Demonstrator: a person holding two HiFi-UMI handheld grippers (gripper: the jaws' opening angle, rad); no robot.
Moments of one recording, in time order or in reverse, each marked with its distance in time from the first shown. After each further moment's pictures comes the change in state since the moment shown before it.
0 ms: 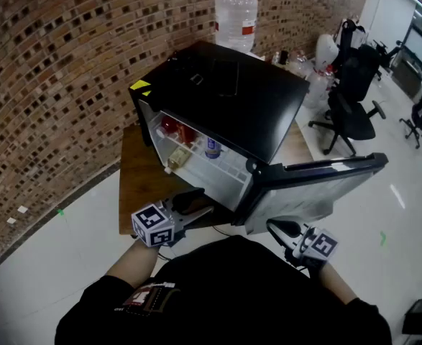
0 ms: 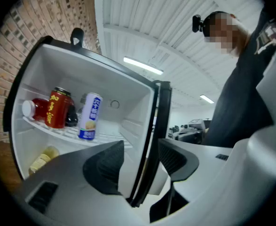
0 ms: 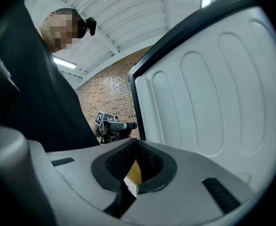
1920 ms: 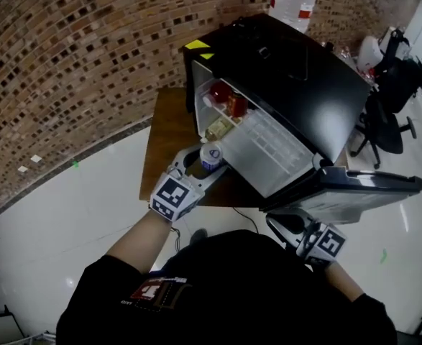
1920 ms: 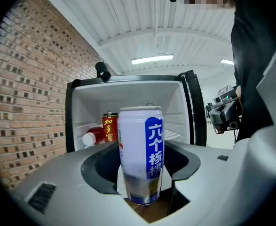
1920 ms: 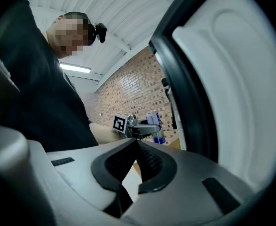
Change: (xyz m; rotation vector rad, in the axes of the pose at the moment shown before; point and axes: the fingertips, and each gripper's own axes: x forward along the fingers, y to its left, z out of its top) left arm -0.072 0.095 0.014 0.297 0.047 0.452; right arm 0.101 0.063 0.007 0.018 0.026 0.276
